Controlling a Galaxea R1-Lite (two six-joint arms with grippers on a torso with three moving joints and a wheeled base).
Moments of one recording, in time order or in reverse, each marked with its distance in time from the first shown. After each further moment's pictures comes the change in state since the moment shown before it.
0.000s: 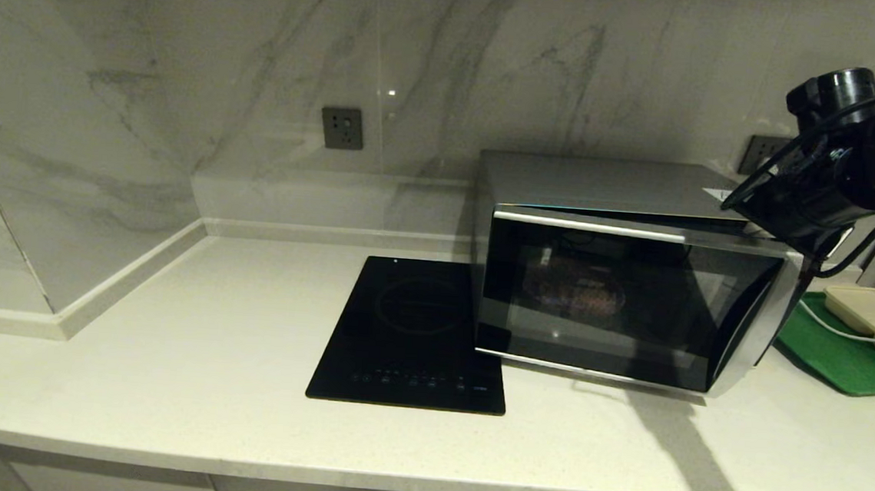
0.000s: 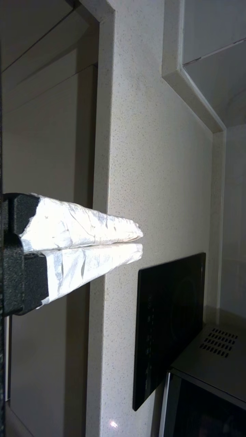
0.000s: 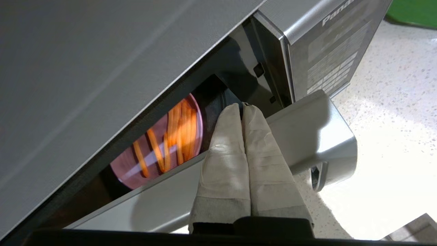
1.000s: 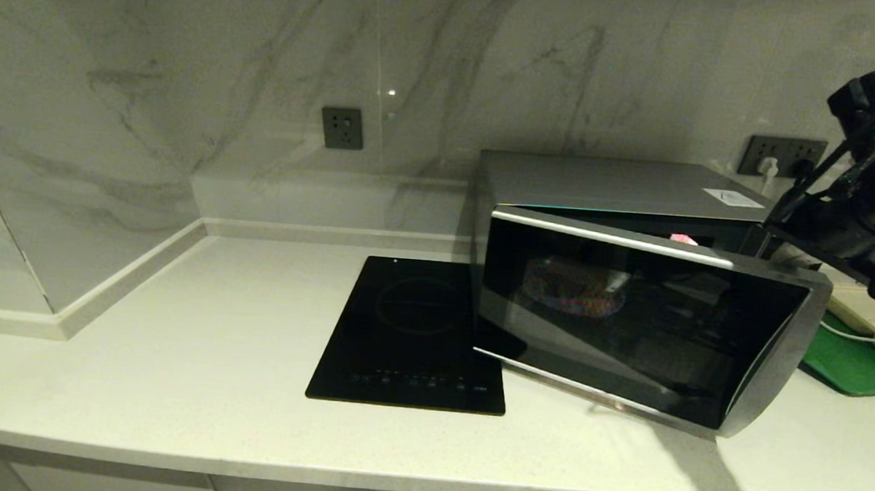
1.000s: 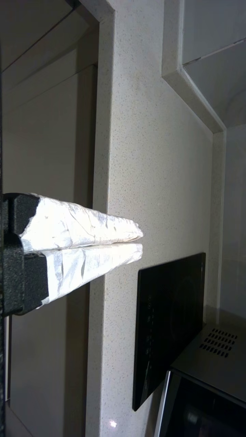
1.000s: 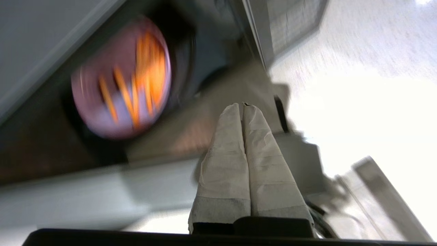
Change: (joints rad) left arm 0.000 0.000 0.000 0.000 0.000 0.000; right arm -0.021 -0.109 0.015 0.289 0.110 -0.052
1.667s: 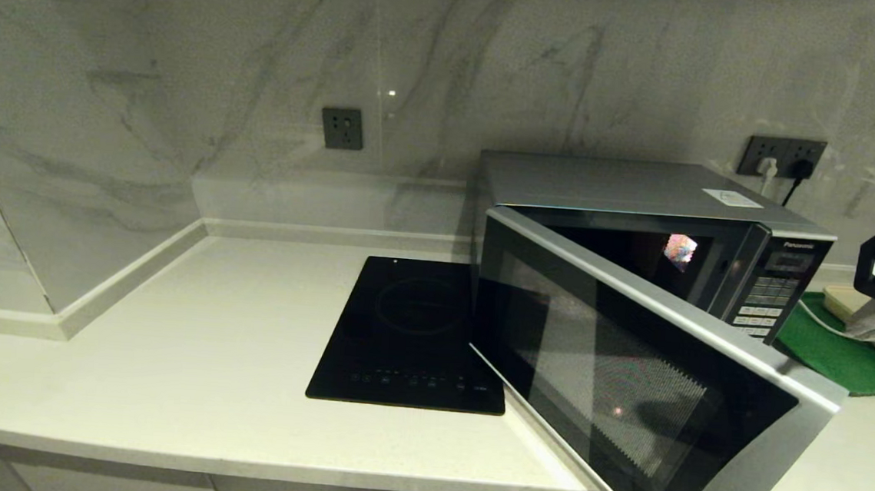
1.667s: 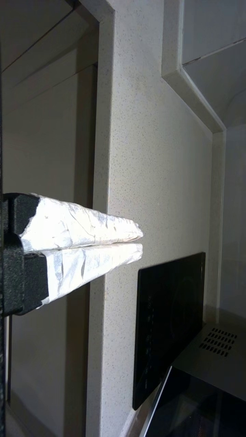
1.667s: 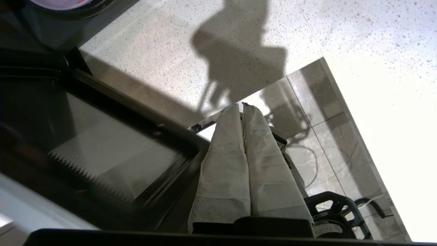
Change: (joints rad) left arm 0.000 0.000 0.000 0.000 0.000 0.000; right arm 0.004 -0.234 0.172 0.264 0.100 -0.067
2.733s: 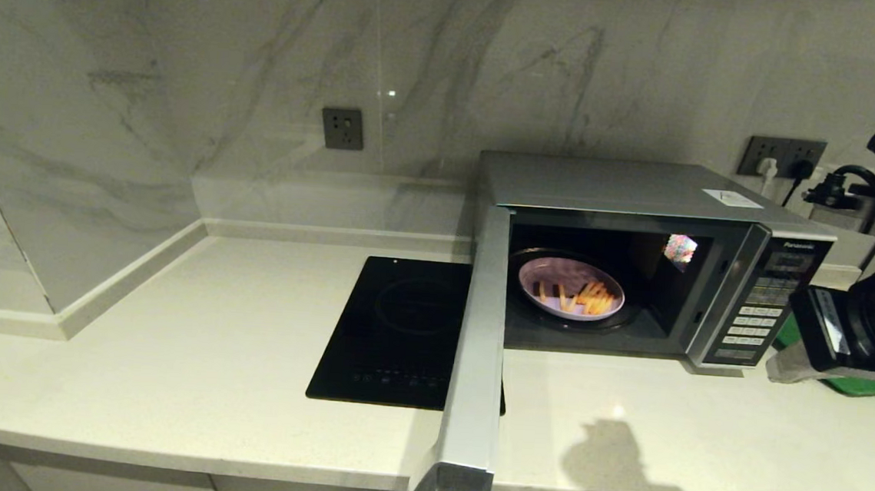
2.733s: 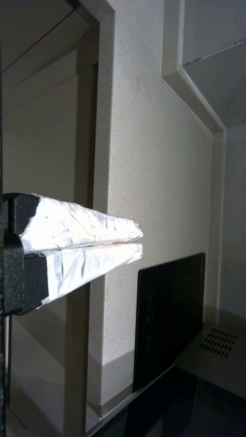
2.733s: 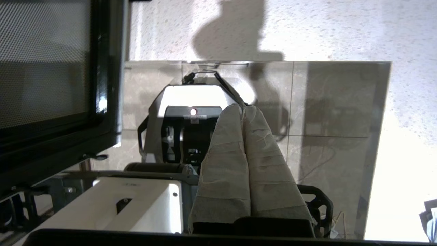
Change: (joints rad) left arm 0.000 0.000 0.000 0.000 -0.001 0.000; right arm 0.411 -0.101 0.126 -0.006 0.000 -0.117
